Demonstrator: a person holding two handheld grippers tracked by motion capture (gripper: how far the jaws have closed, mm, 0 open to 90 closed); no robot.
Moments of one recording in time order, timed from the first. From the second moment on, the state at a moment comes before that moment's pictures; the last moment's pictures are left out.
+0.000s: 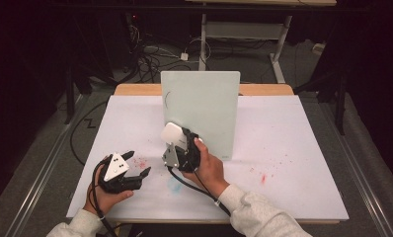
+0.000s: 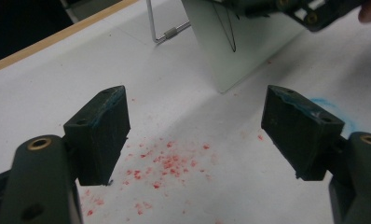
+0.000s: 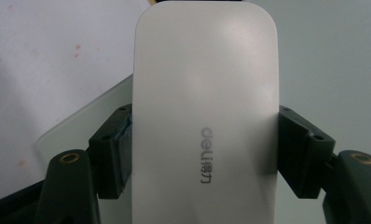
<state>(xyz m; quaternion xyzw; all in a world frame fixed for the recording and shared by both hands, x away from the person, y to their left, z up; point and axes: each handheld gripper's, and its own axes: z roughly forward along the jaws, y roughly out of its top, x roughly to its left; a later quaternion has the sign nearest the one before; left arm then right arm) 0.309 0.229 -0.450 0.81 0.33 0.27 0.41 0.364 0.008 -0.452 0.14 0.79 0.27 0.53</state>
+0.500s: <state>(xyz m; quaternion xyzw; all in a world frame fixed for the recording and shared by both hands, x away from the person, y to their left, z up) 0.309 0.227 -0.451 0.81 0.33 0.27 0.41 0.351 -0.004 -0.486 0.08 0.82 0.22 0.52</state>
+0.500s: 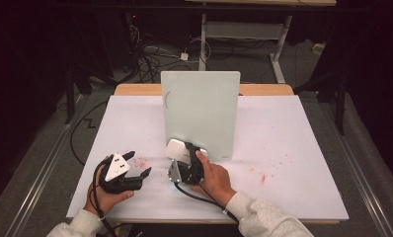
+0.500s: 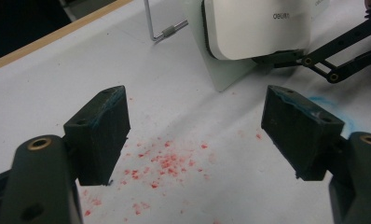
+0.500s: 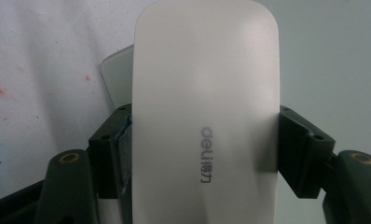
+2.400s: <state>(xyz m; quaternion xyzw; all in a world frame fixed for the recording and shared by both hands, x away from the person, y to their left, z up) 0.308 0.238 -0.446 0.79 0.34 0.28 0.43 0.359 0.011 -0.469 0.11 0.80 0.26 0.53</state>
